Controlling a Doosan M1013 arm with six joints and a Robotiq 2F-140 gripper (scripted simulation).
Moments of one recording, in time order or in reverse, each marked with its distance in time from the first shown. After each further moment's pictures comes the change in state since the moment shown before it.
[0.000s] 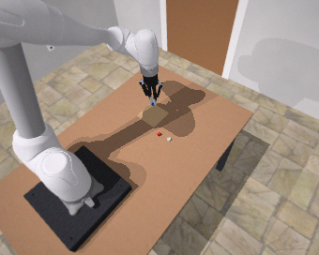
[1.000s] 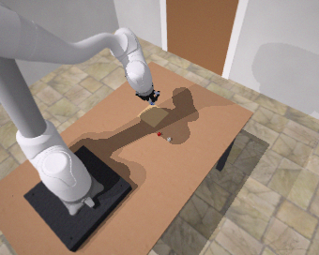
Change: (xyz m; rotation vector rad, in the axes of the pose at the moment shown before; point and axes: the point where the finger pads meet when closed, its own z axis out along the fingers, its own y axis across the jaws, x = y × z) arm 0.005 0.008 0.003 -0.006 -0.433 -0.146
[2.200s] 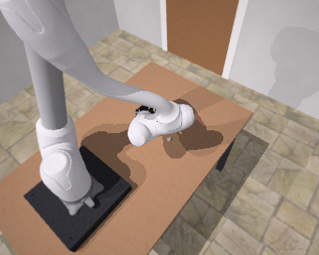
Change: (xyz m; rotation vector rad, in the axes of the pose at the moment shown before) arm 0.017 0.002 0.000 -0.047 -0.655 0.000
